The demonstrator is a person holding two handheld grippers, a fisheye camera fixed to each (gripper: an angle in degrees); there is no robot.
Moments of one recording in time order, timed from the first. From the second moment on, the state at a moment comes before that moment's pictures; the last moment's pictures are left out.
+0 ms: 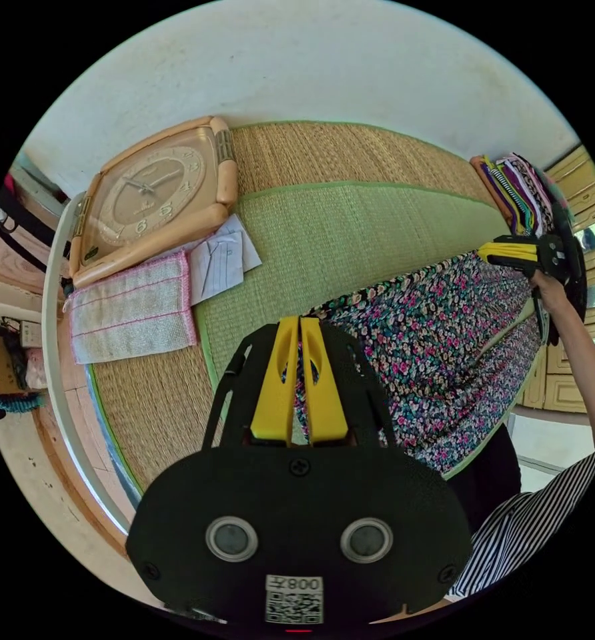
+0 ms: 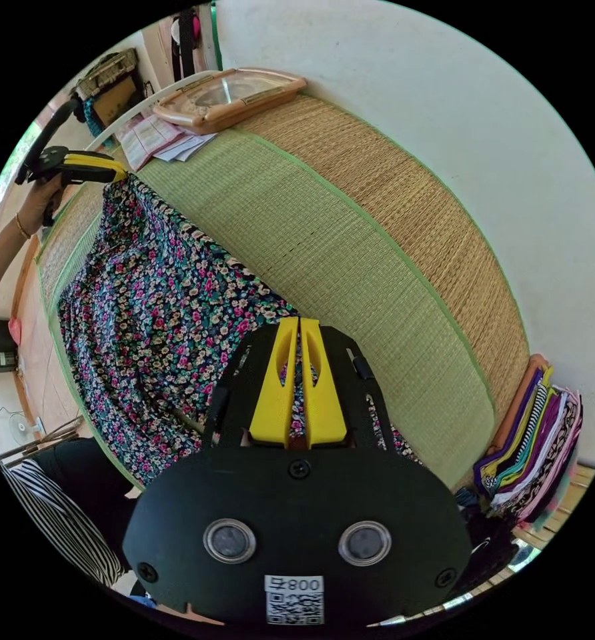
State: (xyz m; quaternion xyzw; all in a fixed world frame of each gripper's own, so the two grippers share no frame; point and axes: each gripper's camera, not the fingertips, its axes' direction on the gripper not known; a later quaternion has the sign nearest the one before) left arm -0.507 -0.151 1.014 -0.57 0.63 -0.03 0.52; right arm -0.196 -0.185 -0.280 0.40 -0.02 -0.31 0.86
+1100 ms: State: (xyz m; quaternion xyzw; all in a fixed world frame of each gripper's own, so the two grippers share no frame) left arm -0.615 -0.179 0.798 -0.55 0.67 0.11 0.48; right arm -0.317 0.056 -0.107 0.36 -0.03 -0.34 0.87
